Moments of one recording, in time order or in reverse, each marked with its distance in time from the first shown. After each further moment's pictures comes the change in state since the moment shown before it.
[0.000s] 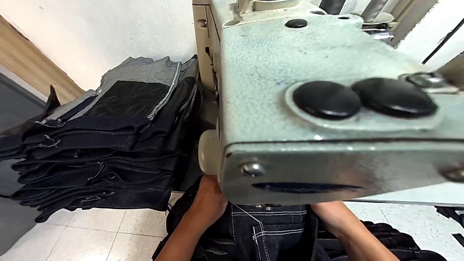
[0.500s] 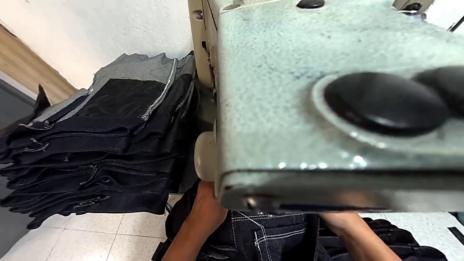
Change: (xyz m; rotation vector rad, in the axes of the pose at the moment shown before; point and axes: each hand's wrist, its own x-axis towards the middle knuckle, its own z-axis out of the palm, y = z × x) left_hand -0.005 -0.002 0.008 0.061 0.115 0.065; right_hand -0.003 0.000 0.000 0.013 0.019 -0.030
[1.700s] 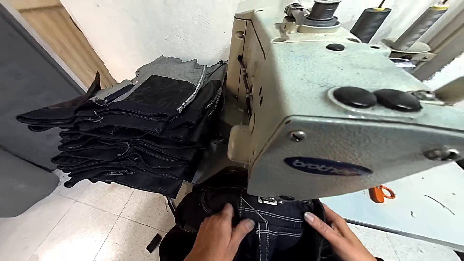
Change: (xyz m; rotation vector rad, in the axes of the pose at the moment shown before) left_hand -0.057 0.039 -0.032 -0.179 -0.493 -0.580; right_hand -0.031 0.029 -0.025 -0.014 -0.197 -0.017
